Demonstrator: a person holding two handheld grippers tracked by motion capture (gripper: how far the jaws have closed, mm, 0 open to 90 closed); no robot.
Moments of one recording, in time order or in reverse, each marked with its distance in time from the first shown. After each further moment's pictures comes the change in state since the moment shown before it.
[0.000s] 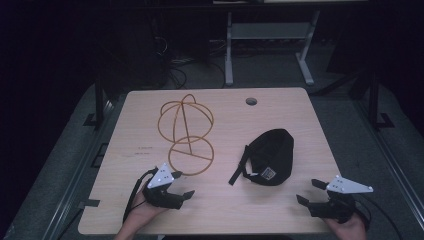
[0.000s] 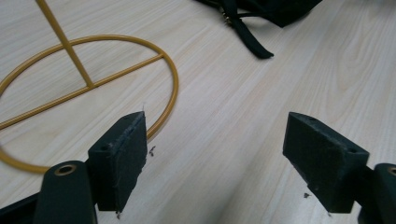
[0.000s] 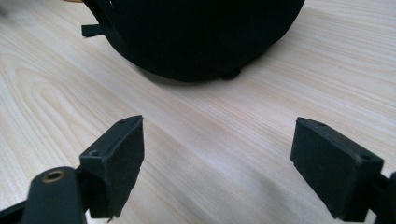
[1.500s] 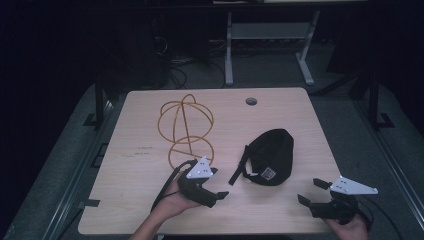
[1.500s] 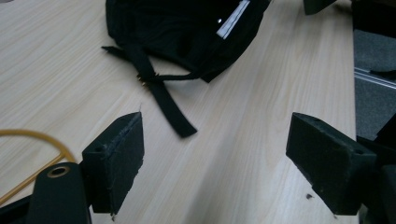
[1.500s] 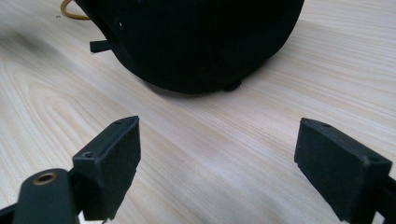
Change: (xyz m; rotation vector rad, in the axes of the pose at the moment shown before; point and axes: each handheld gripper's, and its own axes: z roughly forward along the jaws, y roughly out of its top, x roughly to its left) left arm -0.045 0.074 0.050 0.038 -0.182 0.121; right arm 0.002 0.002 -0.006 -0.045 0.004 0.015
